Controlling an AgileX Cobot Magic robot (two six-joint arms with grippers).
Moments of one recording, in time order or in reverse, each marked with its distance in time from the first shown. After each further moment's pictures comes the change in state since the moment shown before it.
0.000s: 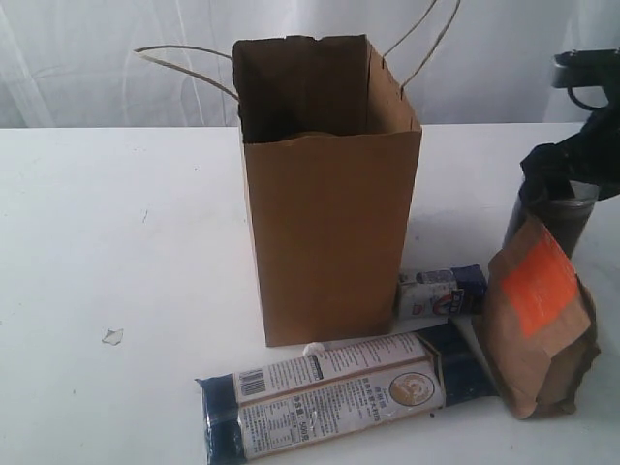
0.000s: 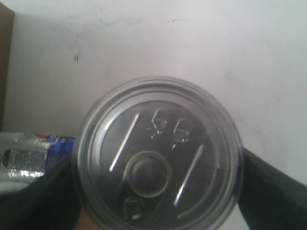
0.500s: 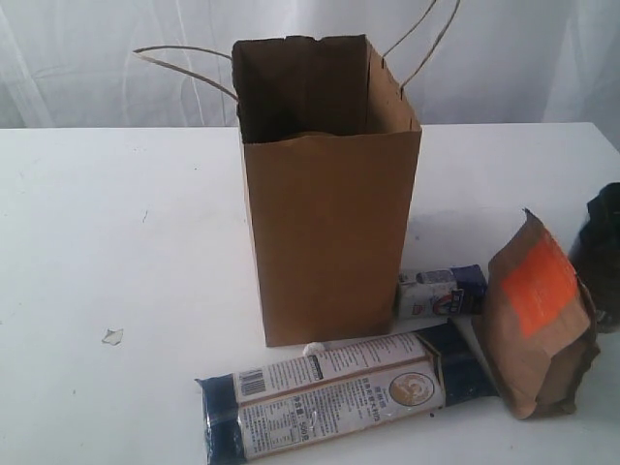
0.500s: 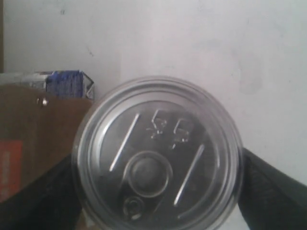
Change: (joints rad) left arm 0.000 0.000 0.000 0.000 0.000 0.000; right arm -0.089 -0.336 0.283 -0.004 0.029 0.051
